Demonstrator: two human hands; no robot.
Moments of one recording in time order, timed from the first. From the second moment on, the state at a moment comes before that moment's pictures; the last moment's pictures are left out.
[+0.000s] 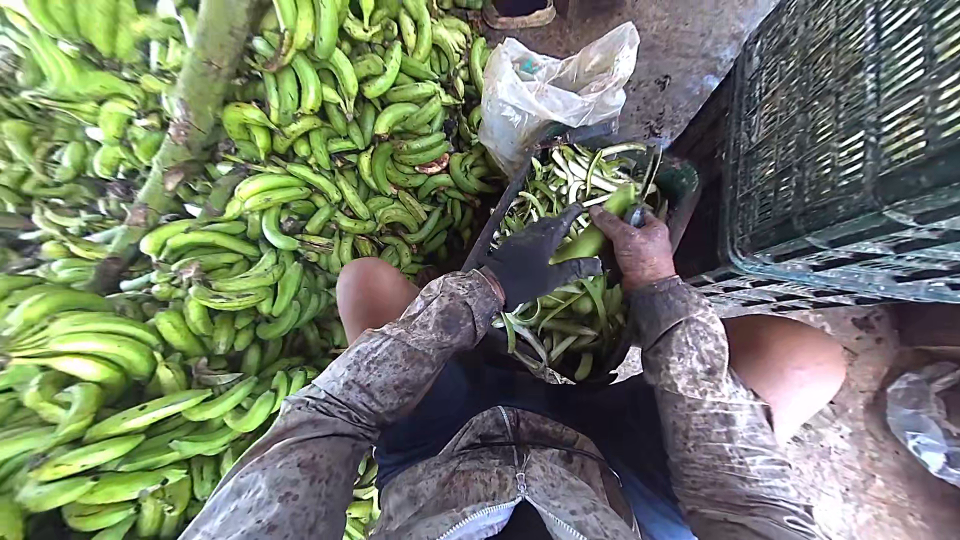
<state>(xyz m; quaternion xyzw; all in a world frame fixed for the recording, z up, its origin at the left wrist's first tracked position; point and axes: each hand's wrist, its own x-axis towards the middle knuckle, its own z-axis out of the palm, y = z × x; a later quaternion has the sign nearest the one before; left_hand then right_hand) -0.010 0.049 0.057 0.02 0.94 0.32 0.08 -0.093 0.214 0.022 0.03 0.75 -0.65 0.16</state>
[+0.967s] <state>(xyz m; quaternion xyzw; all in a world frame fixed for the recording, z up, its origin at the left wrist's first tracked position) -0.021 -0.026 0.020 -0.25 0.50 0.83 0.03 -0.068 0.165 -0.020 -0.40 0.82 -0.37 0.16</state>
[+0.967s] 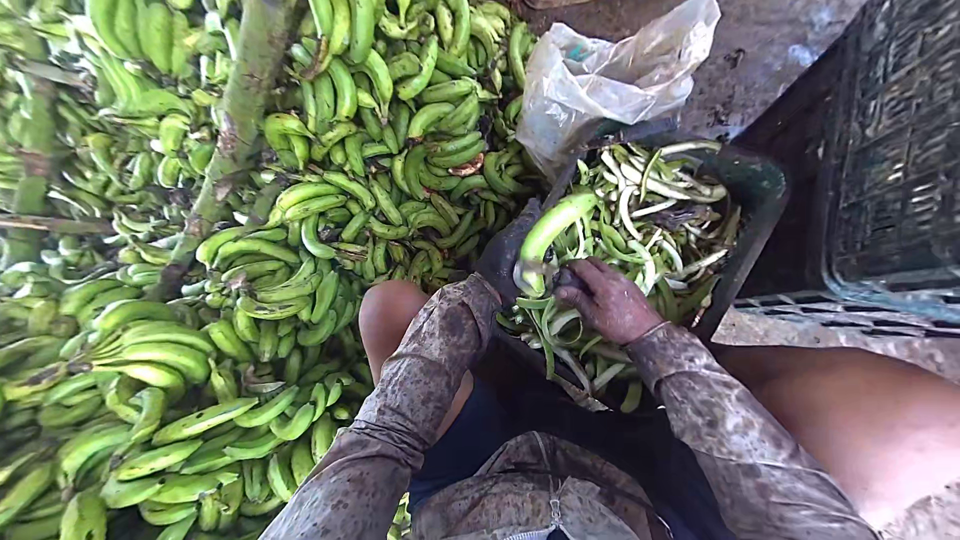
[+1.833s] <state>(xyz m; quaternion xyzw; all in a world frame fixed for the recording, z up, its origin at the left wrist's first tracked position) 0.002 -0.025 -0.001 -0.10 0.34 0.90 0.25 -0.150 0.204 -0.002 -0.14 0.91 -0.39 0.04</state>
